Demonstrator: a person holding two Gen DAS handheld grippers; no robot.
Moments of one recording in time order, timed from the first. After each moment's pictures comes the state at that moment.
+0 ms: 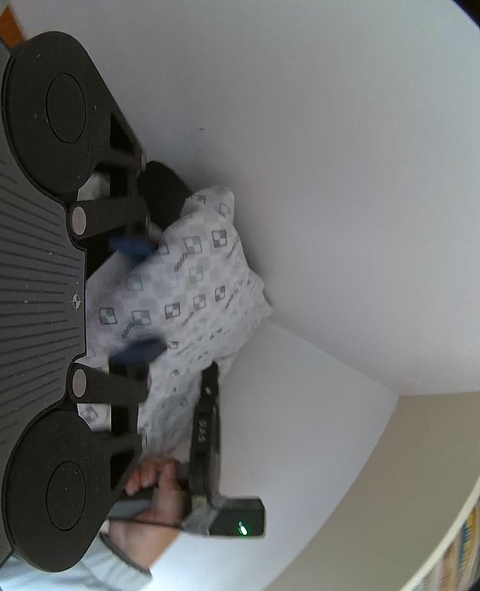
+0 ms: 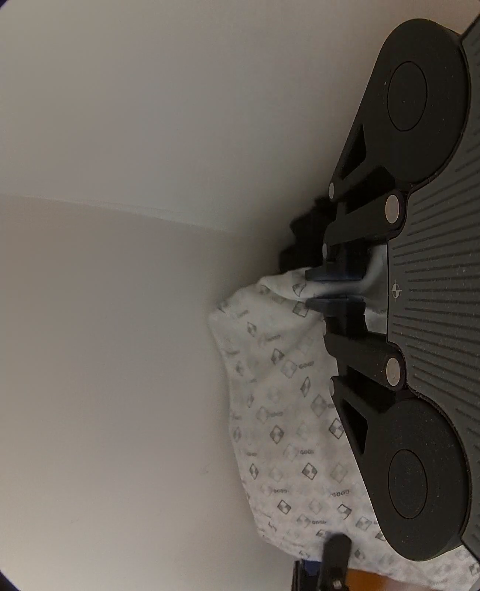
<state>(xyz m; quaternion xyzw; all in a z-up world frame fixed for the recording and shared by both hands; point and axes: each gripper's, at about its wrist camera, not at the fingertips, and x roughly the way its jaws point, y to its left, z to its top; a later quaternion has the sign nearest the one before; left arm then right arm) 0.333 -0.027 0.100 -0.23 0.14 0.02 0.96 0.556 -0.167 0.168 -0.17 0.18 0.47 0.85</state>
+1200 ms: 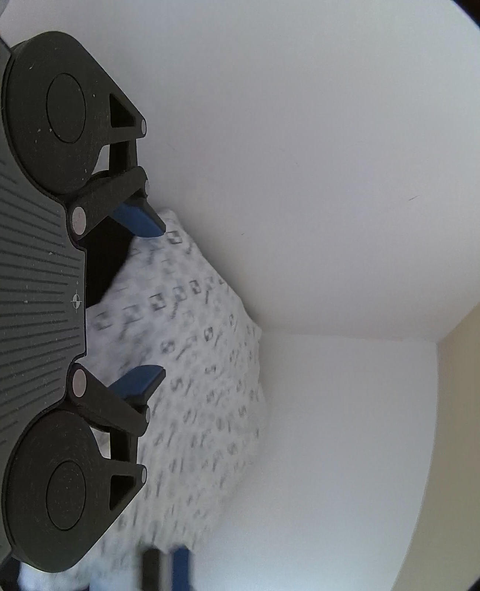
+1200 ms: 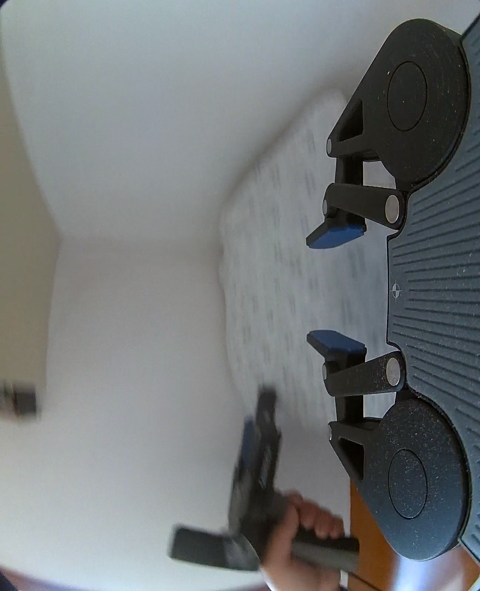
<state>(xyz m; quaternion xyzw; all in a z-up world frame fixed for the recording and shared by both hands) 0.345 -0.062 0.138 -0.03 0.18 0.12 0.98 0.384 -0.323 0.134 -0.07 0.14 0.46 0.87</state>
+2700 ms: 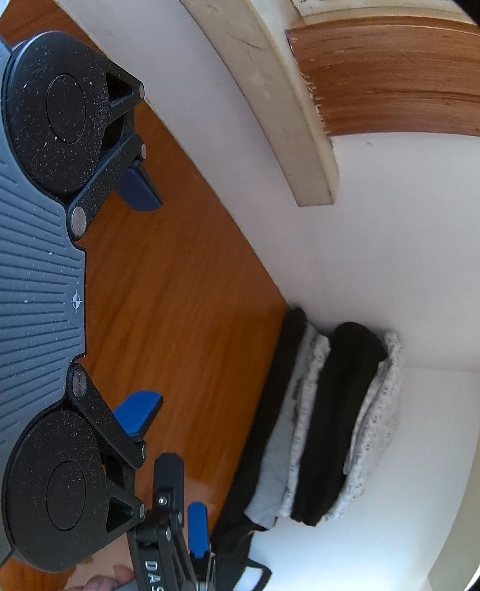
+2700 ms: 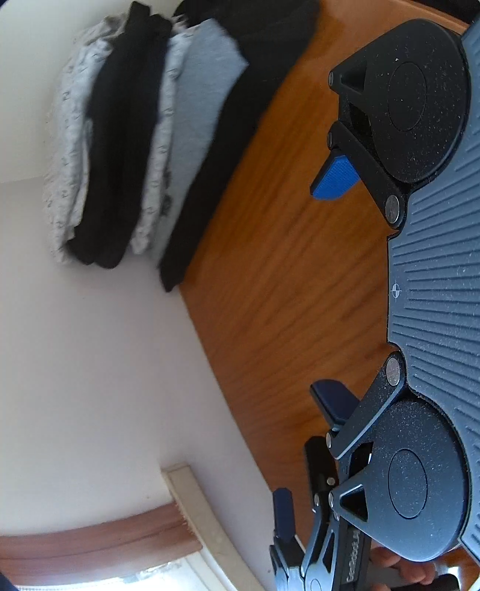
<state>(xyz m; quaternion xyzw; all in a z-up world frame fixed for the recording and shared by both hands) 0.032 -0.032 0.039 -0.05 0.30 0.11 0.95 0.121 -0.195 0.018 -0.02 0.32 0.33 0.89</state>
